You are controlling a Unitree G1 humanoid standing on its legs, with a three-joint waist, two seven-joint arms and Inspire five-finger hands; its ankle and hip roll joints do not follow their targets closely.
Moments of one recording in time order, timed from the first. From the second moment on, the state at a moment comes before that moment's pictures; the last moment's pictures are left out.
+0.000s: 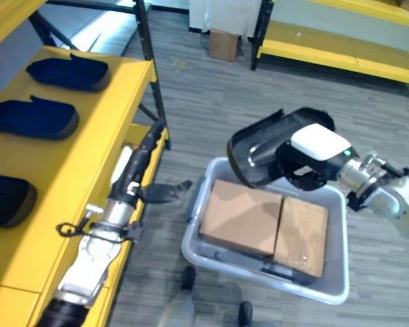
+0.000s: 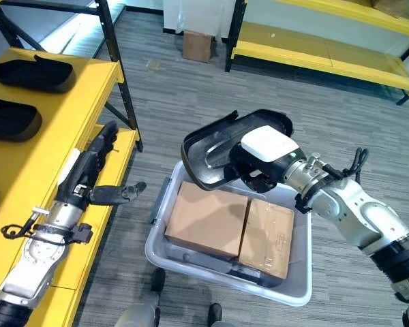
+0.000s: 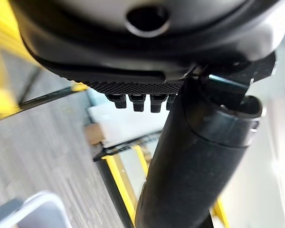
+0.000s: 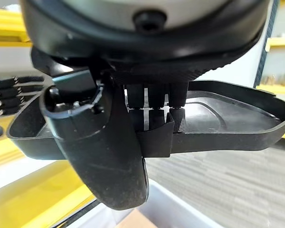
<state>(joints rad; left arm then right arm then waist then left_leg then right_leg) -0.10 0.74 -0.13 -0.14 -0.12 -0.21 0.10 -0.58 -1.18 0.52 0.01 -0.32 -0.23 0.05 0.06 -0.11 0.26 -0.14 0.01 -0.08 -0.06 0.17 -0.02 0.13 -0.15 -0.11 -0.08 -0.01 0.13</state>
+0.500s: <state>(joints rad) -0.17 0.98 -0.19 -0.29 0.28 -0.32 0.14 -0.65 -1.18 0.65 0.05 -0.03 -0.21 0.15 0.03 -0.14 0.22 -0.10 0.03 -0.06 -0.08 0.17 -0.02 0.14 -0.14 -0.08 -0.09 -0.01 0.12</state>
